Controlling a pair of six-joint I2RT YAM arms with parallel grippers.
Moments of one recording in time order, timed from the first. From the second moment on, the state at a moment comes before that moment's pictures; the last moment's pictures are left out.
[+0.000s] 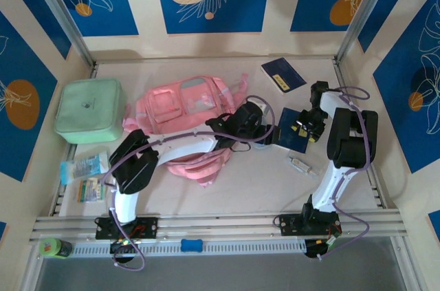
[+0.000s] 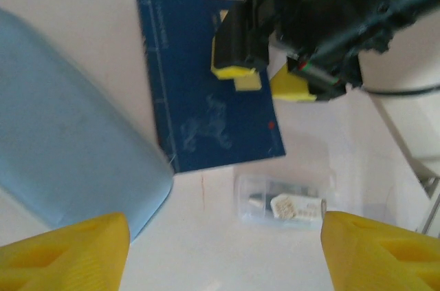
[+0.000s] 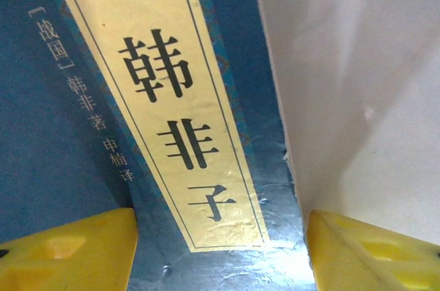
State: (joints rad) left arm -1.01 1.94 1.50 -0.18 0.02 -0.65; right arm -0.15 1.88 1.24 -0.89 -0.08 0.52
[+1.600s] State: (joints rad) left arm -0.94 2.54 2.18 -0.53 0.09 -0.76; right arm -0.29 1.76 1.06 -0.72 -0.58 0.52
